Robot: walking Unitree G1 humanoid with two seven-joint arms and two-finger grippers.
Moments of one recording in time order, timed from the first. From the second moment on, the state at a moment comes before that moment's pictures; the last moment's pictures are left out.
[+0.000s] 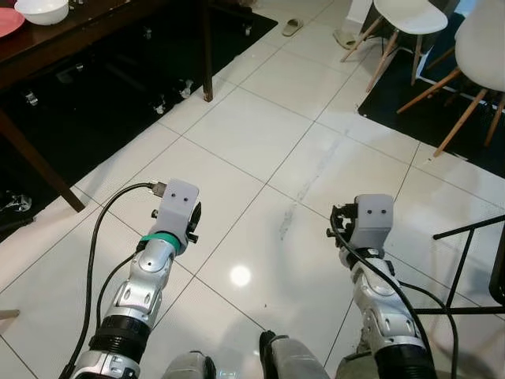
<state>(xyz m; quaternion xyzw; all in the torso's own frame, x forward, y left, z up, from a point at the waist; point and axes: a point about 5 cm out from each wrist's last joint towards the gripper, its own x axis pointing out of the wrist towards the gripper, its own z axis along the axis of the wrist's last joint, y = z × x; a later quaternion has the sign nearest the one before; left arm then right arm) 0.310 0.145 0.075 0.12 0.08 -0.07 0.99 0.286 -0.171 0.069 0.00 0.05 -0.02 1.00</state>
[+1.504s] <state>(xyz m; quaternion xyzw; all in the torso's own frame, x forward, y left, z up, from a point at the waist) 0.267 0.176 -0.010 0.13 0.23 -0.06 0.96 0.254 -0.195 -0.014 0.04 0.19 -0.07 0.98</state>
